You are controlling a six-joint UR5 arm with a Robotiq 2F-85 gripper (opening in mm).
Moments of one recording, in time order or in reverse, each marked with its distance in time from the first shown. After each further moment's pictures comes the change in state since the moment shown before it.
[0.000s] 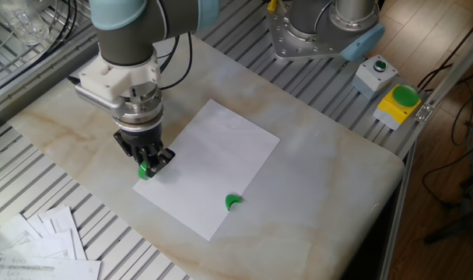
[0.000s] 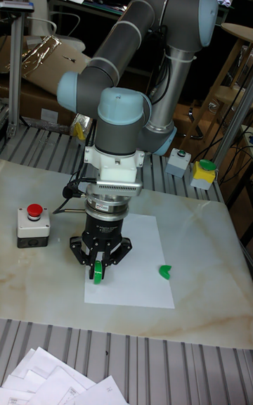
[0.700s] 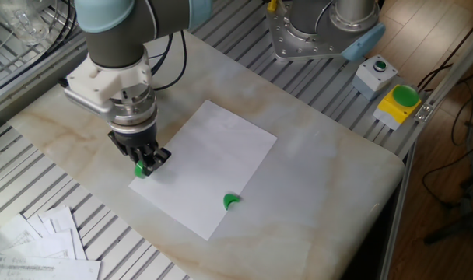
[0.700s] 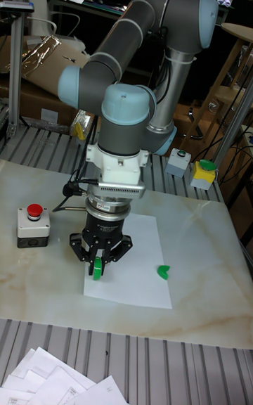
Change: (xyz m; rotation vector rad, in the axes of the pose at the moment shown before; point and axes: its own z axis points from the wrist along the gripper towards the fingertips) arm 0.004 -0.002 -0.010 0.017 0.071 0.007
